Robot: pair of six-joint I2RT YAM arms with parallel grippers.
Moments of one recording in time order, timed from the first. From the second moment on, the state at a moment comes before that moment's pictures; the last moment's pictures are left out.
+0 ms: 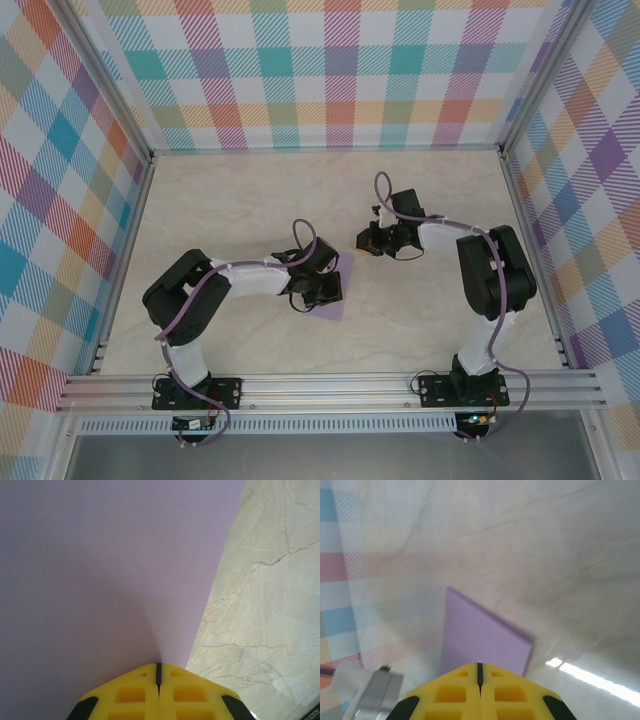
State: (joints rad) left arm -0.83 1.81 0.99 -0.27 0.28 -0.96; right arm 0.35 1.83 1.03 -0.20 -0.69 0.58
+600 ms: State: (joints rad) left arm -0.83 1.83 1.11 -0.24 0.33 -0.88; right arm 0.42 1.98 1.08 -0.24 -0.72 0.56
